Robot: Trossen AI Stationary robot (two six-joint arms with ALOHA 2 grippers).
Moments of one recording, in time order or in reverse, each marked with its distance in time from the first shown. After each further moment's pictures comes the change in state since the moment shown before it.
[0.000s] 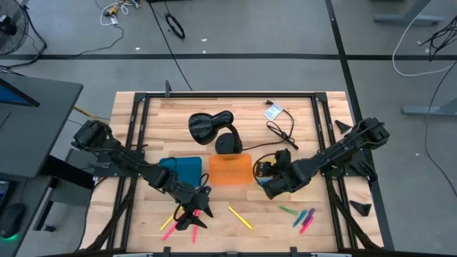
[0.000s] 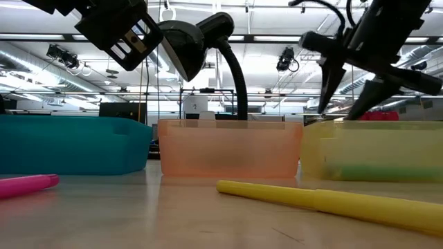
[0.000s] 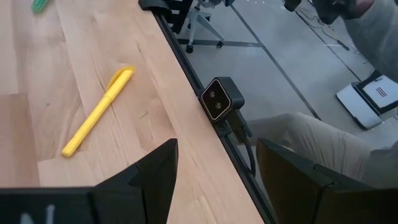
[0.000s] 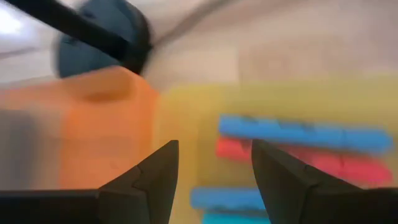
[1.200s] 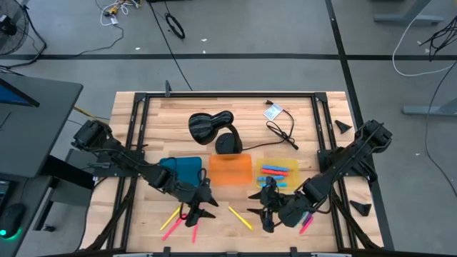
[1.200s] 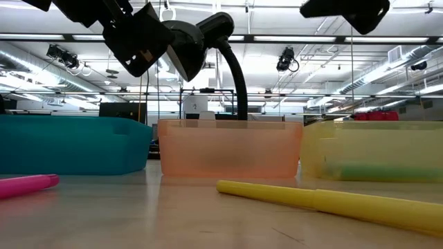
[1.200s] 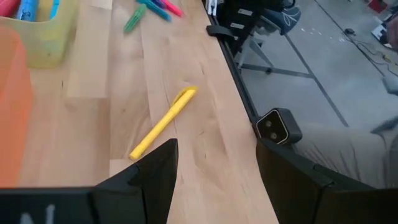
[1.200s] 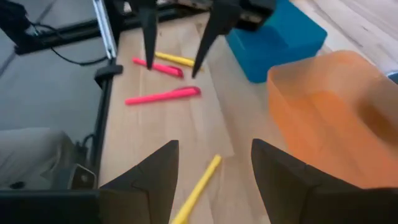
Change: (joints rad) left arm 0.000 0.000 0.000 0.000 -0.248 -0.087; right arm 0.243 0.000 0.000 0.760 0.018 -1.427
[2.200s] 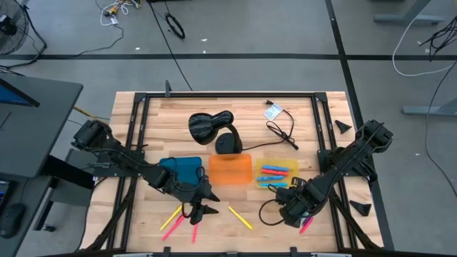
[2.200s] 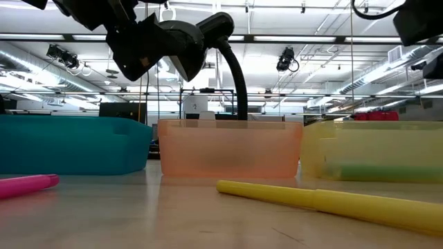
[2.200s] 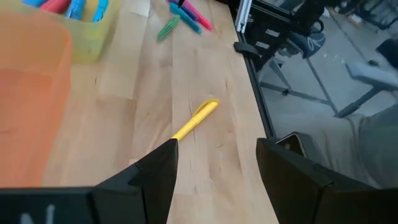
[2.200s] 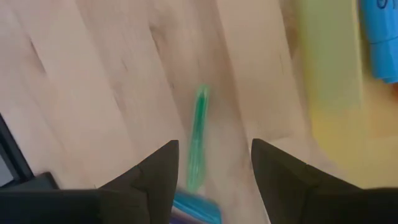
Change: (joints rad) left arm -0.001 0.000 0.000 0.000 -0.112 -0.119; right arm 0.026 -0.004 0.000 -0.755 -0.573 0.382
